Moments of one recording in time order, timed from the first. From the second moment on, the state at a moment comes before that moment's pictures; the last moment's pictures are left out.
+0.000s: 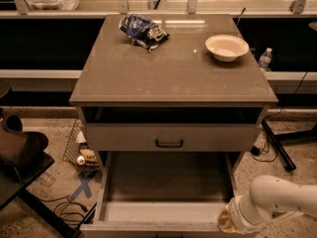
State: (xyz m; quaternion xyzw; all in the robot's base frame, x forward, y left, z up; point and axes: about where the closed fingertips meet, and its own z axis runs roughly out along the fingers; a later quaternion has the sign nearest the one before) arm 0.355 -0.225 0.458 -0.74 0.66 0.09 0.13
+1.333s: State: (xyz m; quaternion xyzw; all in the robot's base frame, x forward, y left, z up) arm 0.388 -0.243 0.486 -0.73 0.67 0.05 0.12
